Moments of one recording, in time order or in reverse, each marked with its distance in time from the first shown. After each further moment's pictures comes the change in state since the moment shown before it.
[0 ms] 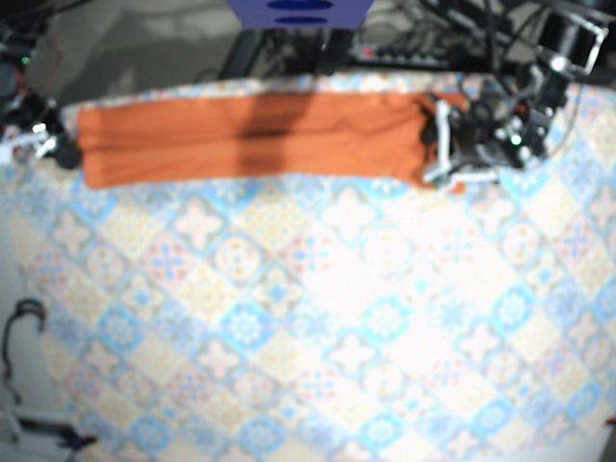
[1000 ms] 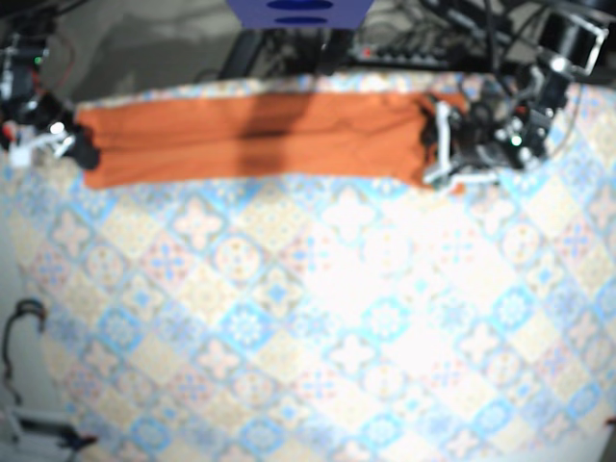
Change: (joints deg) left arm -0.1 0.0 0.0 0.0 0.0 0.0 0.0; right arm 0.3 0.4 -10.8 -2.4 0.1 1.5 6.7
